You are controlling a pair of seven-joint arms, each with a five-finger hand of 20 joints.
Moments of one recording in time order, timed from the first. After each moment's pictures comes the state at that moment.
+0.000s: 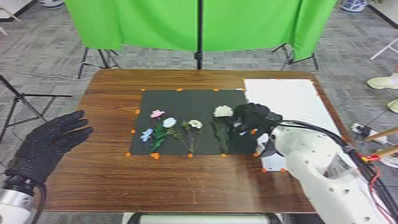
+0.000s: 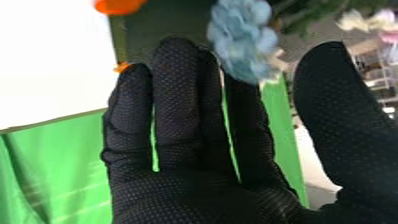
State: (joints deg) left arm 137.0 -62.3 -116.9 -128.7 41.0 -2.2 -1.9; right arm -86.3 -59.3 71.5 -104.8 -134.0 -22.6 5.2
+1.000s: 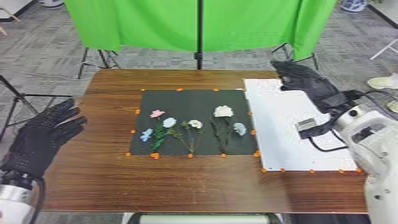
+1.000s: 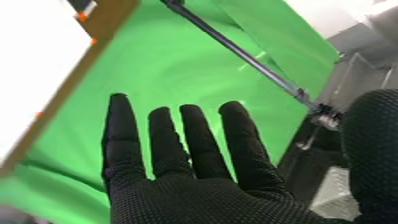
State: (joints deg) left arm 134.8 -62.8 -116.1 -128.8 40.9 -0.1 1.2; right arm -93.6 -67.8 103.8 -113.4 -91.0 -33.9 8.3
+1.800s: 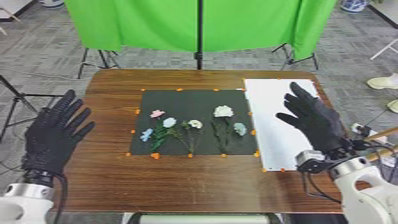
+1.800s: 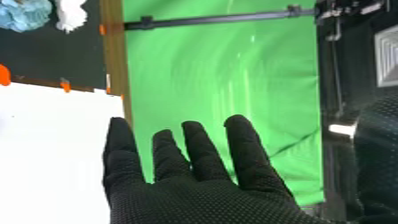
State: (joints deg) left arm 129.2 -67.8 -109.4 -125.8 38.7 -3.7 3.8; right arm -111.9 -82.1 108.8 -119.6 -65.0 -25.6 10.4
